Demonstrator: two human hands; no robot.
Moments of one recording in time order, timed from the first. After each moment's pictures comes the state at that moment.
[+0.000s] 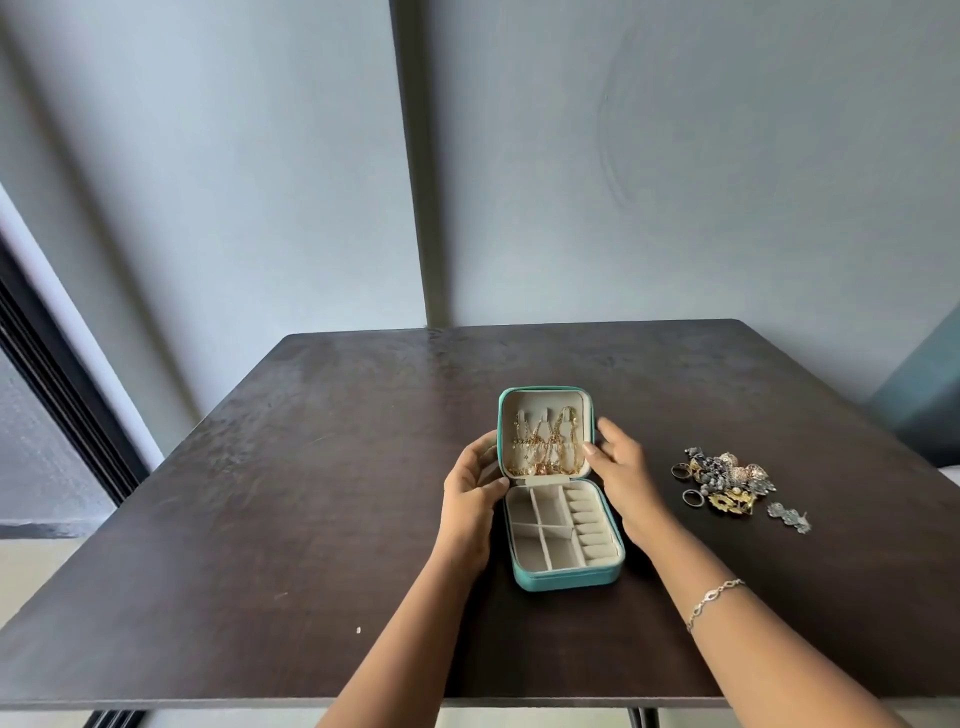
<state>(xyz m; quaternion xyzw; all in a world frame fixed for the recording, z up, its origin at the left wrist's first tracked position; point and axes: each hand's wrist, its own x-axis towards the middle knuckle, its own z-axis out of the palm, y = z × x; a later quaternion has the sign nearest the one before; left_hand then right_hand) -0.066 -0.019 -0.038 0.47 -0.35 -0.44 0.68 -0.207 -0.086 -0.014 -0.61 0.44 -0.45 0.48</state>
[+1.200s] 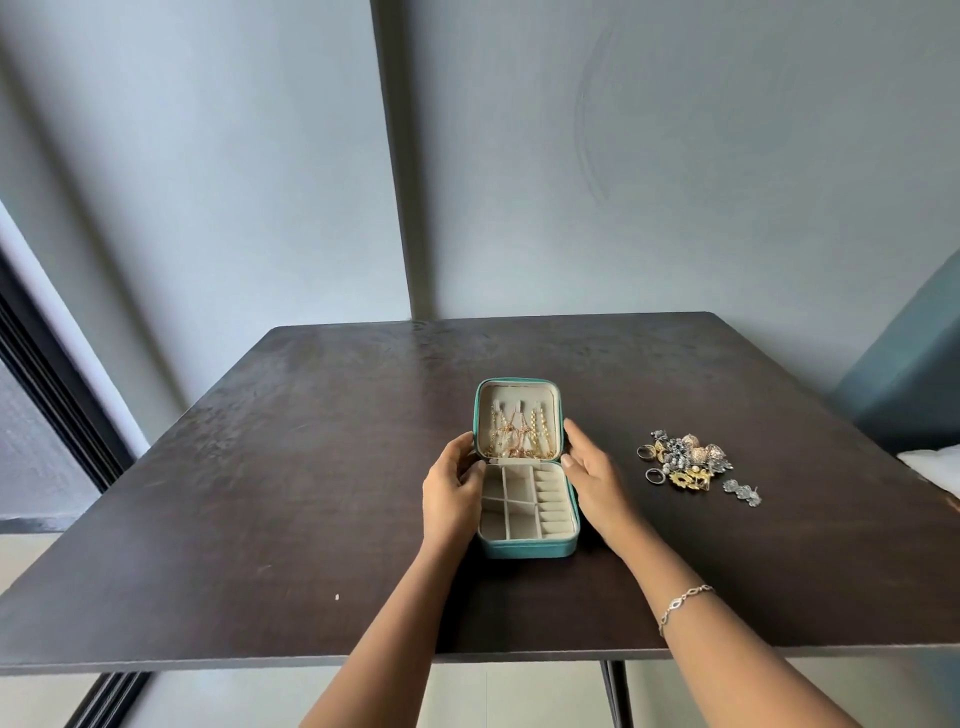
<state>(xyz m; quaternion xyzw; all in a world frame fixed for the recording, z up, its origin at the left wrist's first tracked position) -0.080 -0.012 -0.045 0.65 -0.41 -0.24 0.59 -0.227 -0.082 -0.049 -0.69 0.42 -0.39 0.45</state>
